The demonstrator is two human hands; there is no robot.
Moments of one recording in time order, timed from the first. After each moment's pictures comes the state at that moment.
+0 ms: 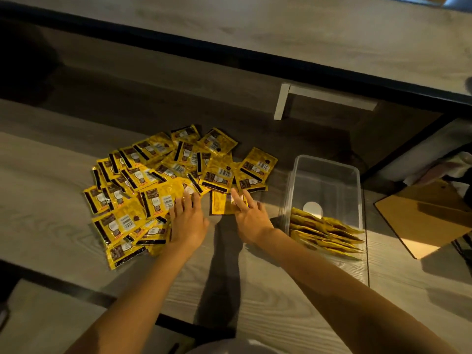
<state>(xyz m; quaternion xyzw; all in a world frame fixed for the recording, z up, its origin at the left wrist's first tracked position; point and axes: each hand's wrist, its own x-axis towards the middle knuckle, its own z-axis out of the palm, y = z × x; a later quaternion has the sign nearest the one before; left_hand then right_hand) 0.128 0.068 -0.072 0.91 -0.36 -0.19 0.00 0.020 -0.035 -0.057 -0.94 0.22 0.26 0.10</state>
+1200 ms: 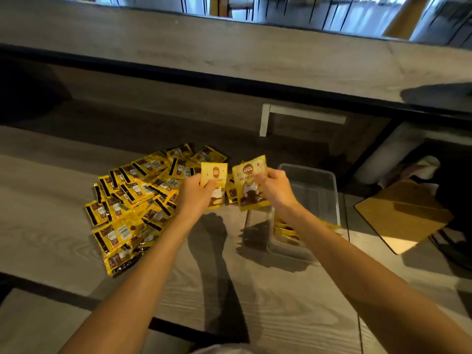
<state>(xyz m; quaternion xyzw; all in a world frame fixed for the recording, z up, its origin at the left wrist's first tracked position) 0.111 0.034 0.025 0.83 -0.27 -0.21 0.43 -0.007 -0.069 0.036 -0.63 0.48 -0.17 0.59</state>
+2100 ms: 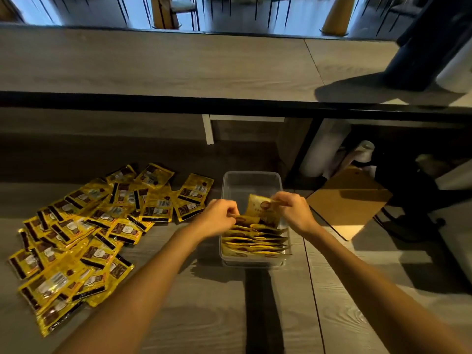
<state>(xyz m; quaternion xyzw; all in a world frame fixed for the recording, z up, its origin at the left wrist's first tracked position) 0.022 -0.061 0.008 0.74 -0.56 -0.35 0.16 -0.153 -0.146 -0.006 -0.73 0.50 -0.14 0.44</state>
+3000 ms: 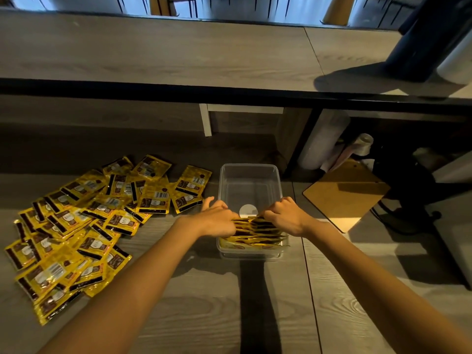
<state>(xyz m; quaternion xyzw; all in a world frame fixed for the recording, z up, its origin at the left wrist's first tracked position) 0.013 -0.054 0.013 0.67 -0.64 -0.37 -0.12 -0.154 -0.135 -0.001 -0.87 0.36 0.16 0.28</state>
